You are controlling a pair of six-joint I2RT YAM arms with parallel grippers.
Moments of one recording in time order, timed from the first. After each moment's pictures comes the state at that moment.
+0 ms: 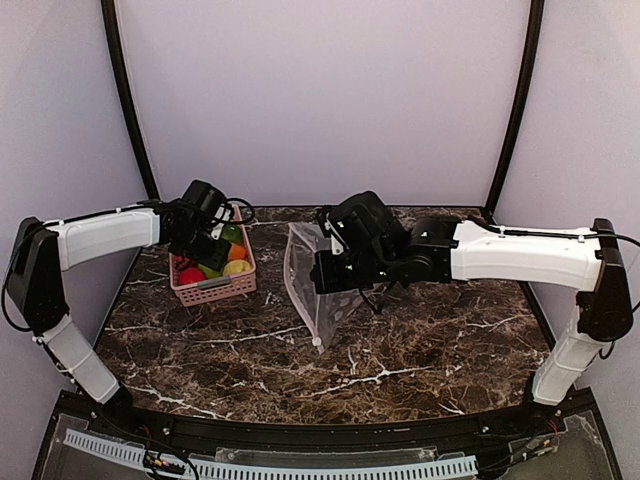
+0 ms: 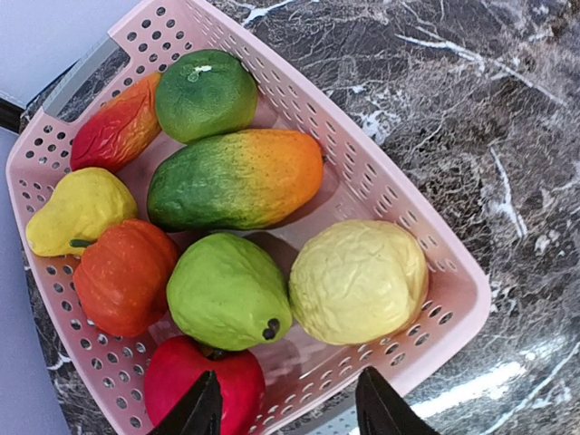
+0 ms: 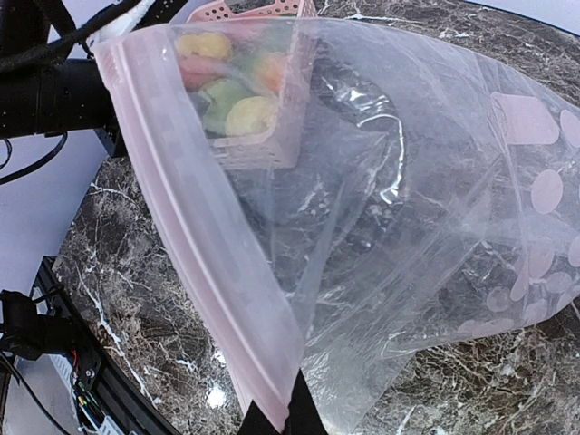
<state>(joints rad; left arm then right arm) -0.46 1.61 1.21 -0.61 -0.25 -0.04 1.10 1.67 1.41 -0.44 0.16 0.64</state>
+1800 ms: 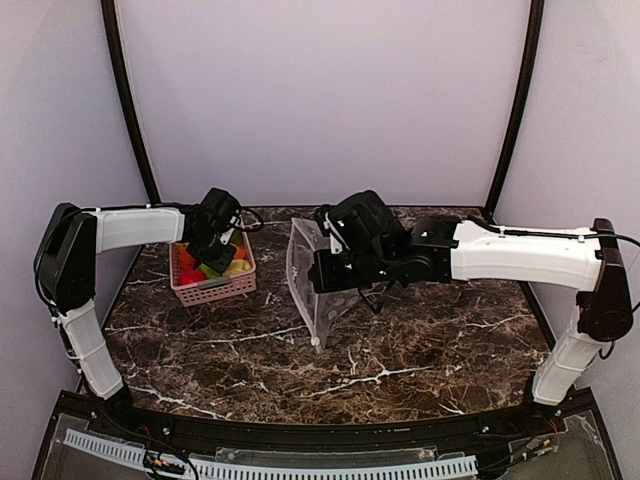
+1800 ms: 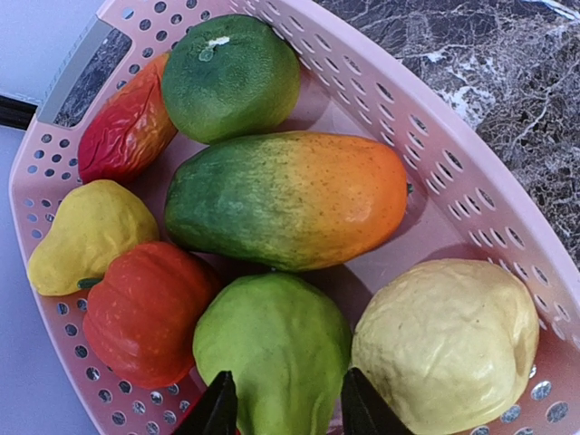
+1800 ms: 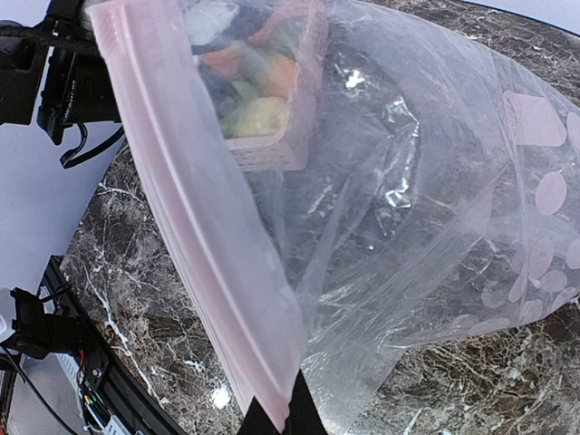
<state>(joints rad) -0.44 1.81 1.30 -0.57 -0.41 0.05 1.10 1.67 1.41 -0.43 0.14 0.64</state>
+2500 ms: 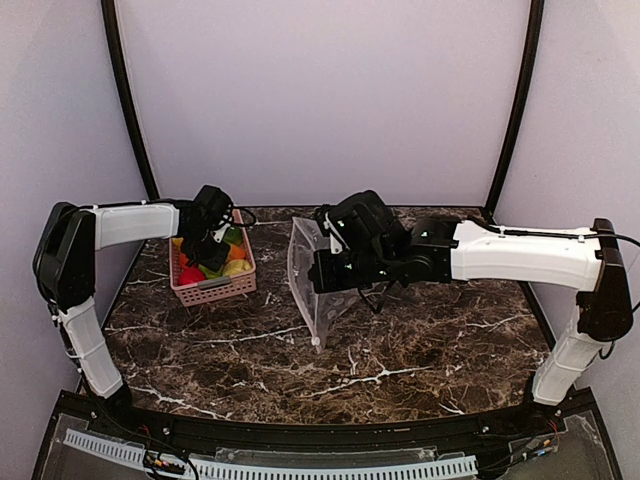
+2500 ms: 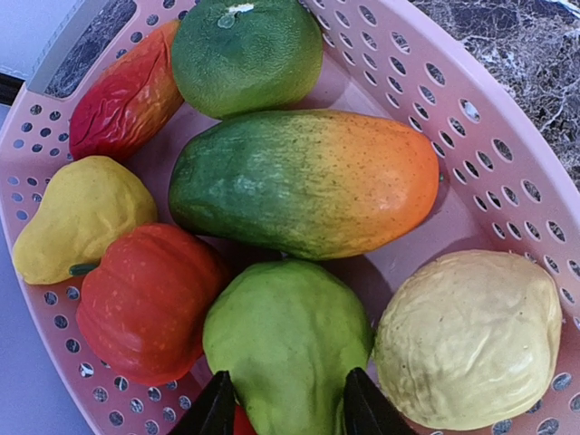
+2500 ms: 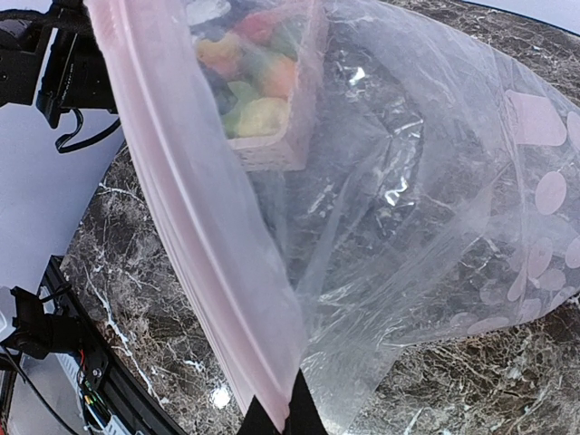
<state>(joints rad) -0.39 1.82 1.32 -0.63 -0.34 0.02 1.10 1.67 1.41 -0.43 0.14 0.64</state>
